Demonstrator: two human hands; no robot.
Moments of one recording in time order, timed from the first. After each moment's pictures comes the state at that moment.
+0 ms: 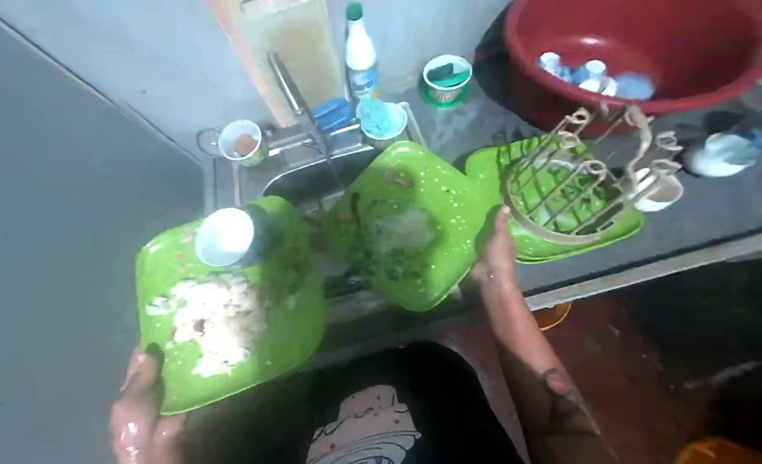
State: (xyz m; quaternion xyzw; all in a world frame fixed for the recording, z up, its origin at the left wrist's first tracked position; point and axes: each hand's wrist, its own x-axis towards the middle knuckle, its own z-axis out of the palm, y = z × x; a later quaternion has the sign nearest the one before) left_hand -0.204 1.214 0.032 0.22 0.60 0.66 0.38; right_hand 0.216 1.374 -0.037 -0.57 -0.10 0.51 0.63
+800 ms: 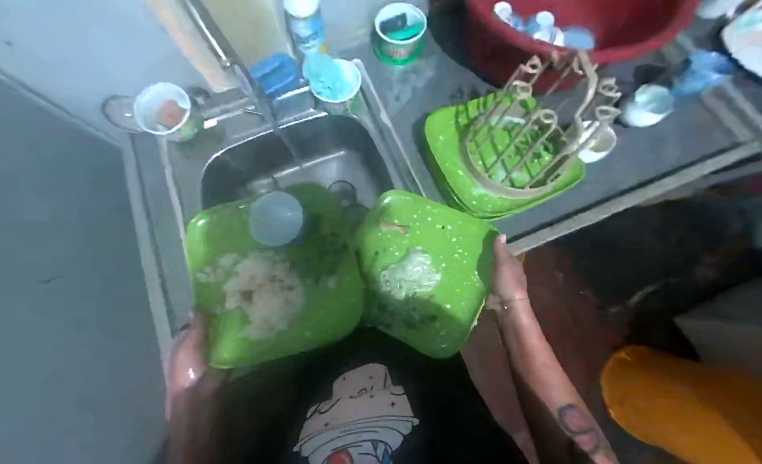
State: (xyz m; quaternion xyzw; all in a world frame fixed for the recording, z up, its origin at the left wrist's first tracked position) left_hand -0.163 1.246 -0.030 0.20 0.59 0.56 0.54; right_hand 0.265 1.252 -0.055 -0.71 -0.13 0.46 0.51
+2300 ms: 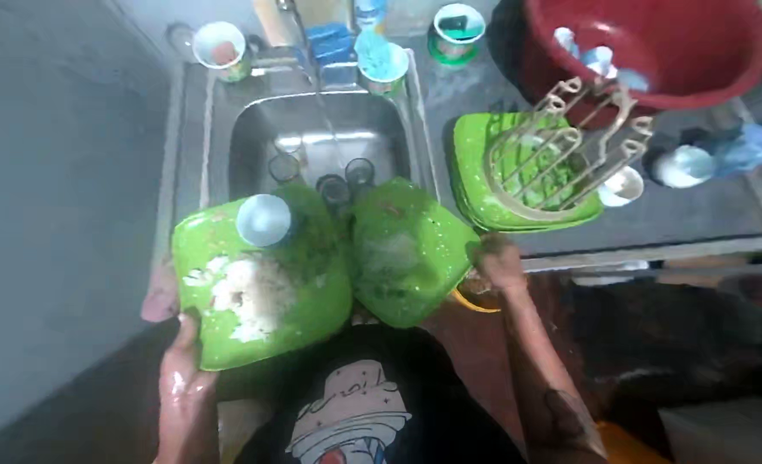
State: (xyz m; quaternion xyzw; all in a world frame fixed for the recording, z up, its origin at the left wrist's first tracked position) left_hand -0.104 1.130 -0.027 0.09 0.59 0.66 0.46; right_hand 0.321 1.288 -0.062 -0.74 -0.50 0.41 0.18
